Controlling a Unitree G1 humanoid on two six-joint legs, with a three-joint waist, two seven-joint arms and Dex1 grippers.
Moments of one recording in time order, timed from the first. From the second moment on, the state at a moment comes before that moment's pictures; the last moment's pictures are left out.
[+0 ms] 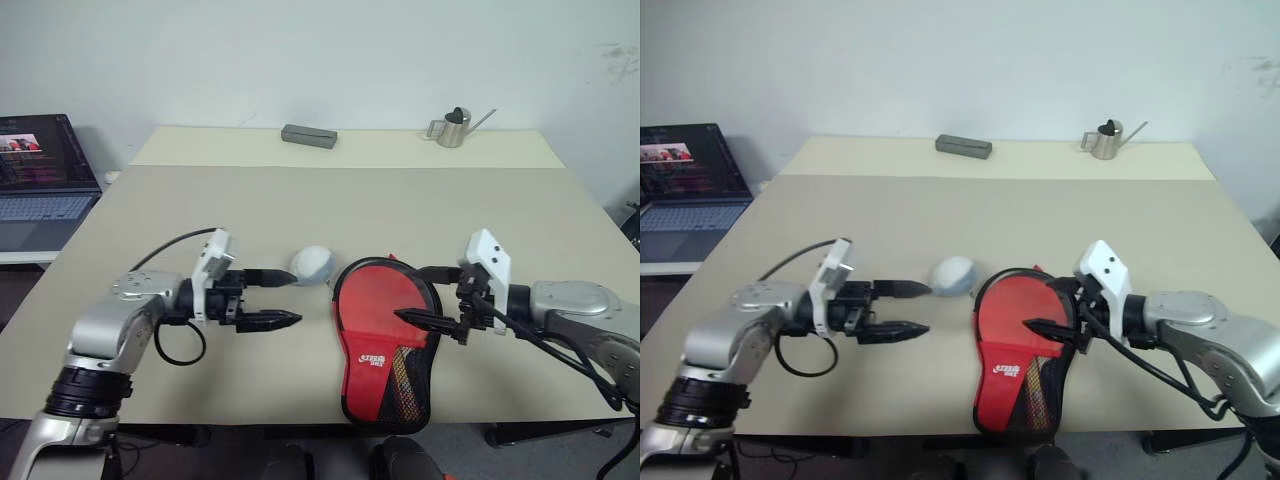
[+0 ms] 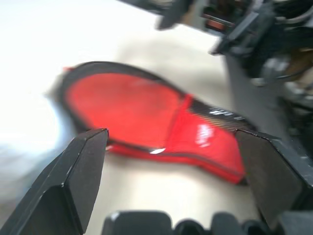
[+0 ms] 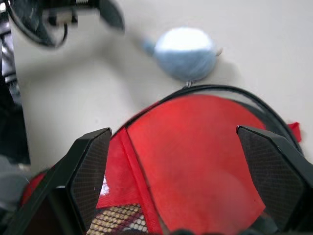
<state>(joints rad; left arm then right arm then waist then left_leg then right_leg) -0.41 0.80 0.03 0.00 -0.60 0.53 -1.33 -0.36 -0.89 0.09 -0.52 0.83 0.83 0.61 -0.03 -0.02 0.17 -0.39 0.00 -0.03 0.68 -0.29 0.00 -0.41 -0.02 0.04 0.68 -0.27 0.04</state>
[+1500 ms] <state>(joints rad) -0.64 0.73 -0.04 0.36 -0.29 0.26 -1.24 -0.49 -0.47 0.36 -0.03 0.21 0.48 0.82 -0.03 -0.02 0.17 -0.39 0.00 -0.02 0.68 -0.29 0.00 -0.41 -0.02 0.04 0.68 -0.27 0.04</state>
